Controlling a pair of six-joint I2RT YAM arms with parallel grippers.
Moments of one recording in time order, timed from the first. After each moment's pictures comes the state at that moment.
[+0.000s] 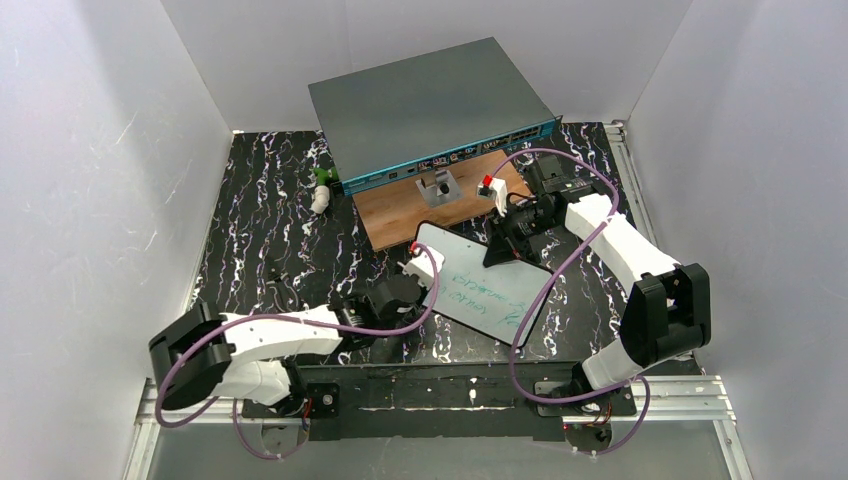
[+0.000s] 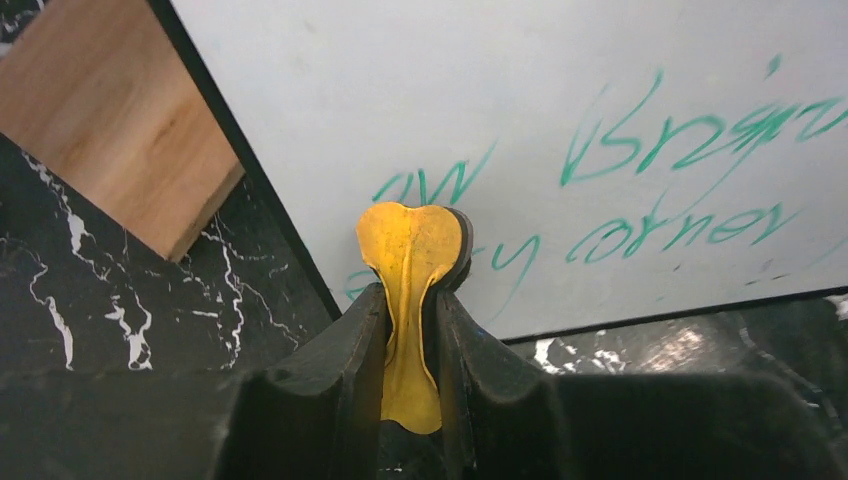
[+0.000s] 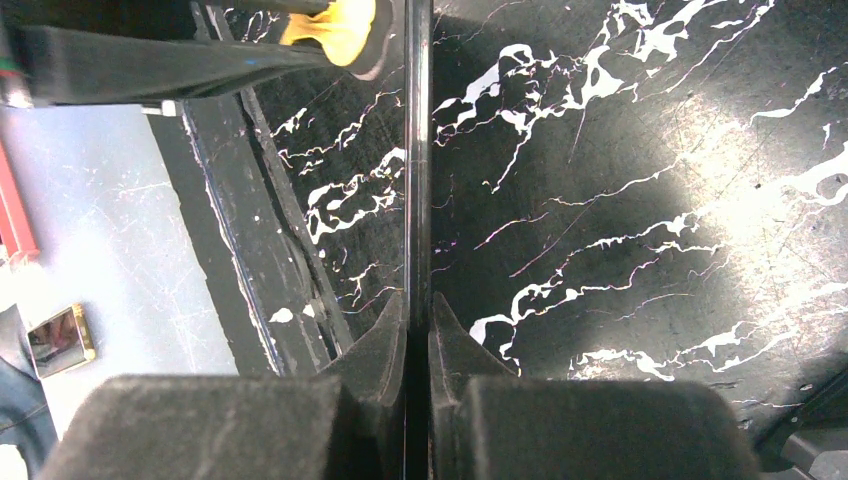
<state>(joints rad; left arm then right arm) -1.12 1.23 0.58 0.17 -0.53 -0.09 0.36 1.53 1.25 -0.95 -0.83 -0.48</state>
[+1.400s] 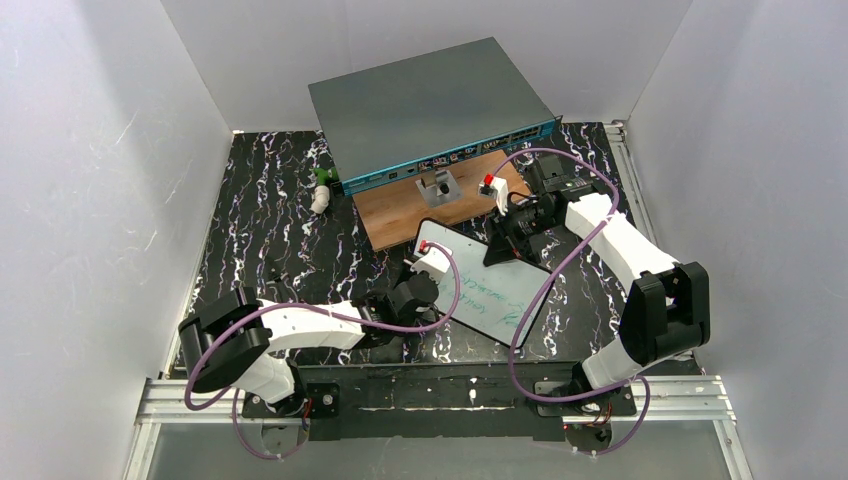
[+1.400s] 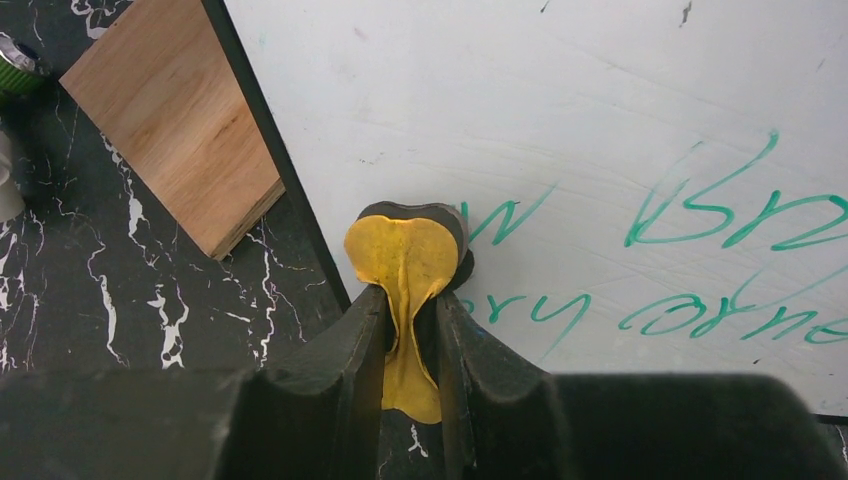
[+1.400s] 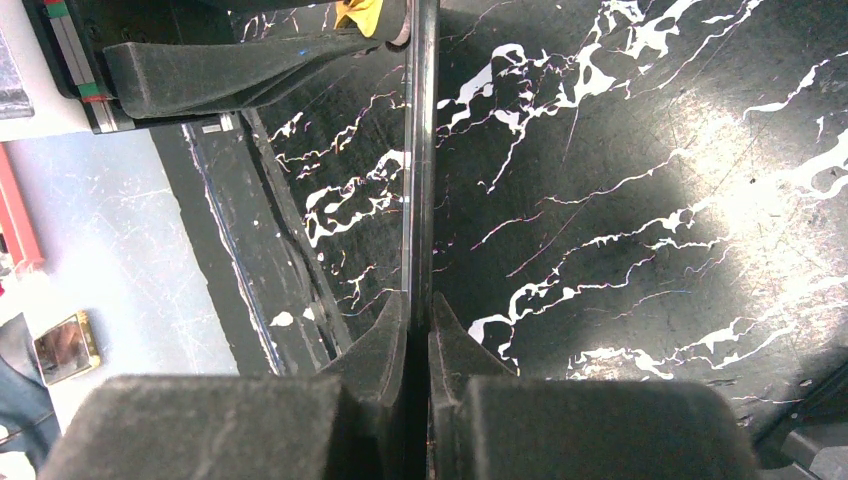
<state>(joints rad) -1.14 1.43 0.64 0.25 -0.72 -0.11 0.35 1.53 1.25 -0.94 -0.83 -0.47</state>
